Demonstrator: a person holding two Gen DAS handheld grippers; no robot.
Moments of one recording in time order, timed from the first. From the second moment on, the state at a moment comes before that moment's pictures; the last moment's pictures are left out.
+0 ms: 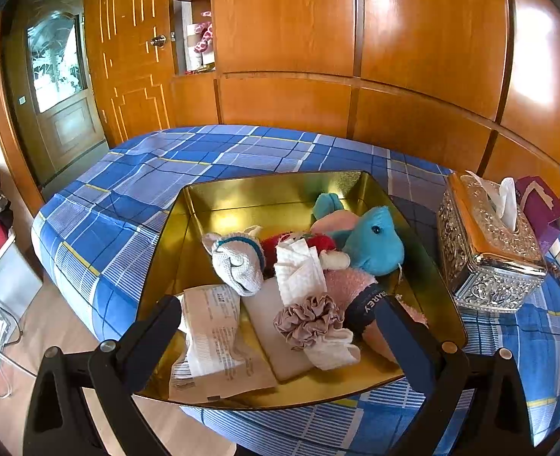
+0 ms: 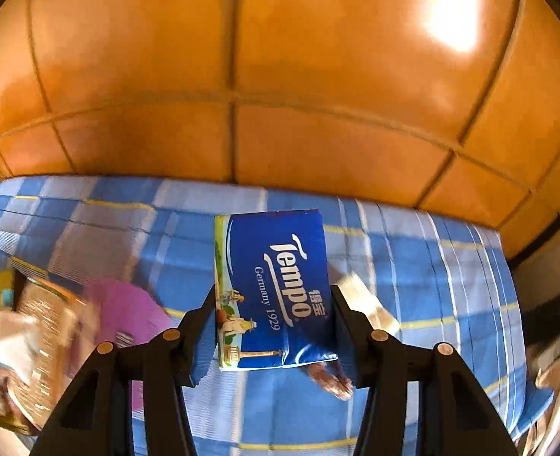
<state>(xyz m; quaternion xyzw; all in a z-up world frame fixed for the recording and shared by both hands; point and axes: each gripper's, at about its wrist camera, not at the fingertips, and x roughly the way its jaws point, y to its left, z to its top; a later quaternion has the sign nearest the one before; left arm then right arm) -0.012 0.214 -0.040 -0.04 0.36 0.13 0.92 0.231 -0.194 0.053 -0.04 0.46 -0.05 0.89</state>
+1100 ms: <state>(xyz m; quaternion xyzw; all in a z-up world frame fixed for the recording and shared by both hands) -0.043 0.257 -0.038 -0.07 0.36 0.15 0.92 0.130 0.143 -0.025 -0.17 0.50 0.39 0.75</state>
